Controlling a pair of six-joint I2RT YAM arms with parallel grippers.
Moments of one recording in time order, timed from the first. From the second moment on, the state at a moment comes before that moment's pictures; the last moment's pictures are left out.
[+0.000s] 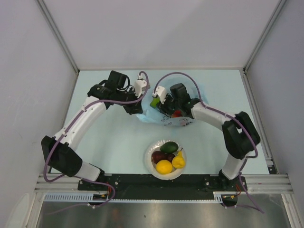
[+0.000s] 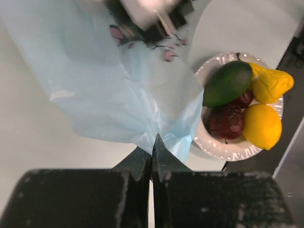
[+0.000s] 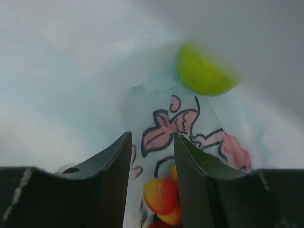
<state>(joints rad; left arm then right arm) -0.44 1.47 1.44 -0.91 0.57 0.35 0.62 1.68 1.16 -0.14 -0.32 -0.50</state>
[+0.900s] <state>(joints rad) -0.42 1.50 1.54 -0.98 0.55 0.38 0.54 2.21 1.62 0.03 -0.25 0.05</state>
